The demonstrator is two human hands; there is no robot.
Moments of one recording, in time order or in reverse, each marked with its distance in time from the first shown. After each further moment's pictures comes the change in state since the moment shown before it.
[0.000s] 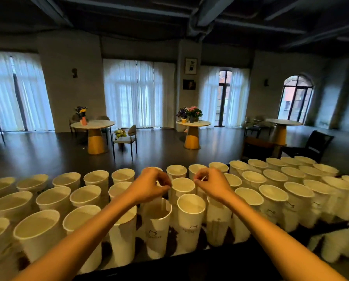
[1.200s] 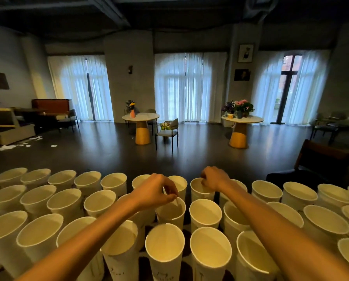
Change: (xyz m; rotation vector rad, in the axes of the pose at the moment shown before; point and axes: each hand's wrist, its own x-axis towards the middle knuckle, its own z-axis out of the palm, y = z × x) left_hand 0.101 0.020 0.063 0.143 -0.036 -0.213; right_hand 0.194 0.116 0.034 -0.433 -0.408 -0.152
